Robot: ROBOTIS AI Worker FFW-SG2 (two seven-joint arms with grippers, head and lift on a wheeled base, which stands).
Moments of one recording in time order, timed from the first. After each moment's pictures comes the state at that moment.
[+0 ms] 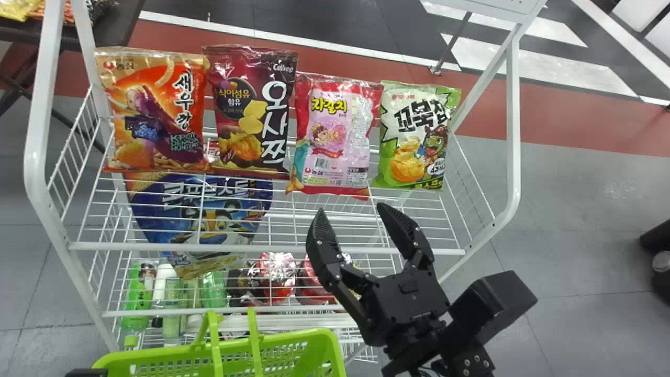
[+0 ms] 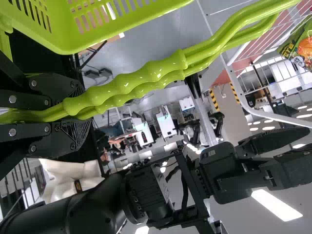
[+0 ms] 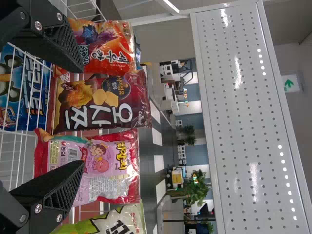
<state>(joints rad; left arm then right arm) 0.66 0.11 -0.14 -2.25 0.38 1.20 -1.06 0.83 -0.09 0.10 -2.39 -0.09 0.03 0.06</state>
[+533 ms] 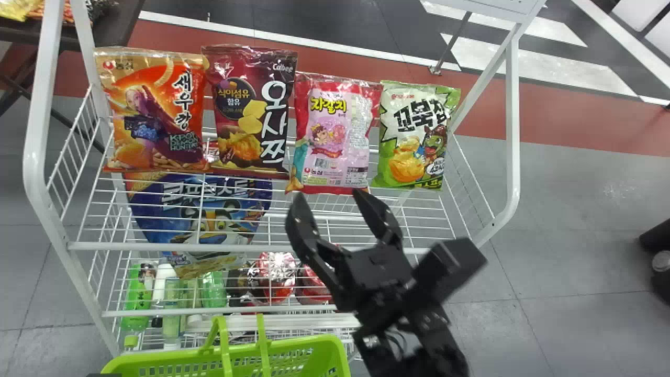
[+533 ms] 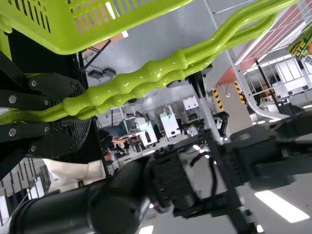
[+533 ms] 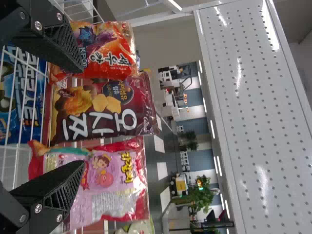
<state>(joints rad) 0.65 0.11 -0.17 -2.22 0.36 1.18 -1.06 0.61 -0.08 0.14 -2.22 -0.15 0.08 0.06</state>
